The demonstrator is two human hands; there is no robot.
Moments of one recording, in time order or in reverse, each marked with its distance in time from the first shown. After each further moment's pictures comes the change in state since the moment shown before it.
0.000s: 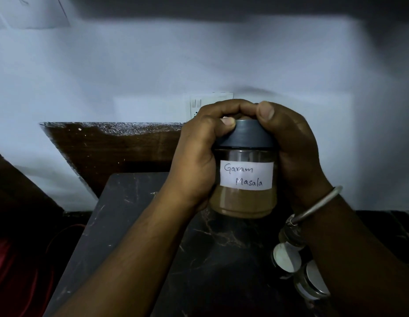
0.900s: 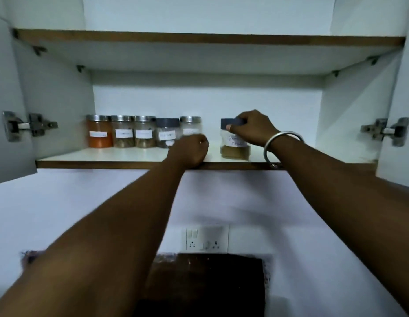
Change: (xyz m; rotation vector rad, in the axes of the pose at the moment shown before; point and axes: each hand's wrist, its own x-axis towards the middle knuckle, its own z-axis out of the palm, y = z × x) left_hand 0.334 0.100 -0.054 1.558 0.093 0.147; right_hand 0.349 -0.131 -0.023 -1.270 0.087 -0.146
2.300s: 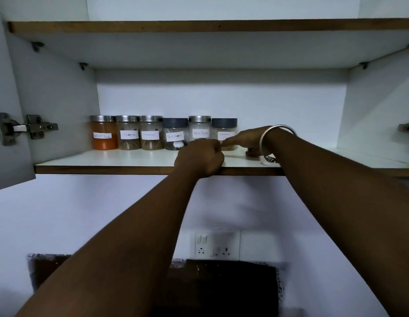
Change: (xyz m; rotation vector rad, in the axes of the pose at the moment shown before) left_hand 0.013 -0.011 0.020 0.029 0.088 0.074; right_hand 0.075 0.024 0.066 0.186 -0.547 0.311
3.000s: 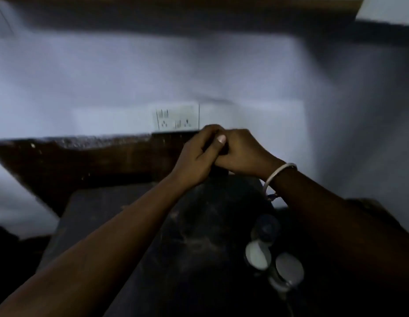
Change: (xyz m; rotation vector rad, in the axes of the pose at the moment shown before) left_hand -0.316 0.078 0.127 -0.891 -0.195 0.019; right_hand -0.299 0.192 0.209 -0.097 0.186 -0.351
